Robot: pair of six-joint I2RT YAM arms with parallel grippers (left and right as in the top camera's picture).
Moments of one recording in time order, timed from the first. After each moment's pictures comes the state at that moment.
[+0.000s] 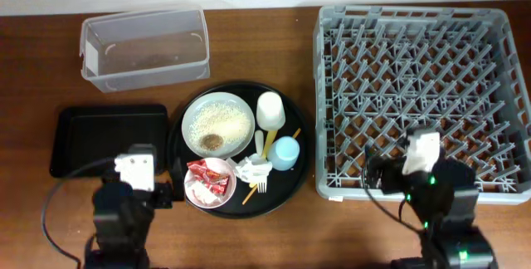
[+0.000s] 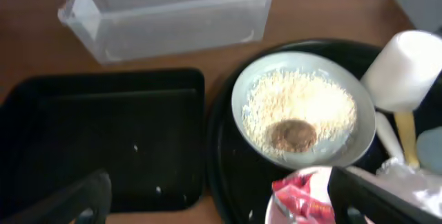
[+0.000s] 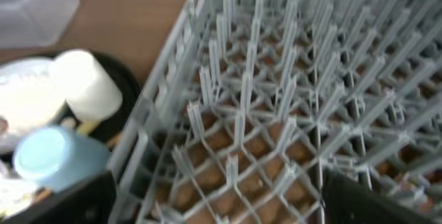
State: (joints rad) left arm 0.01 0.49 0.48 -0.50 0.01 0.04; right arm 0.04 0.58 0.59 -0.52 -0.10 0.00
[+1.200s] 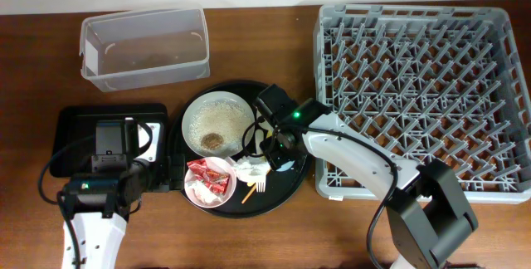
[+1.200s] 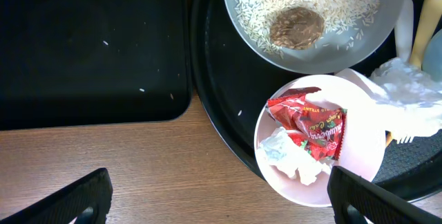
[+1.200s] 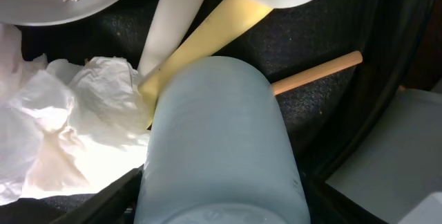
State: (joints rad) left arm 0.01 1.06 0.93 -1.01 0.03 0.04; right arm 0.66 1.83 1.33 -0.89 0.00 0.19
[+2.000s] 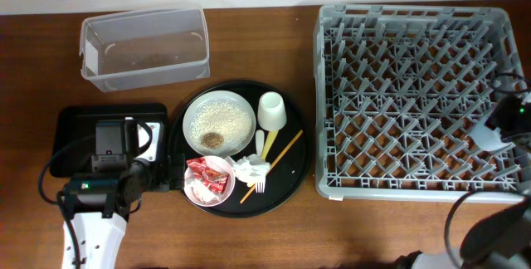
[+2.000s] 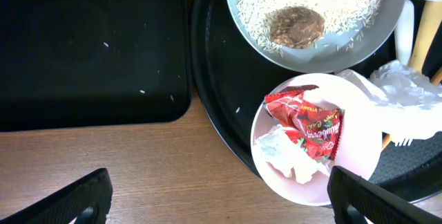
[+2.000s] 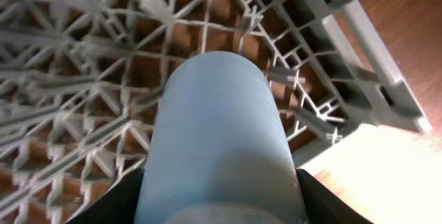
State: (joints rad) left arm 0.01 1.06 0.93 -1.01 0.03 0.04; right arm -0.65 1.67 1.51 -1.12 0.01 0.06
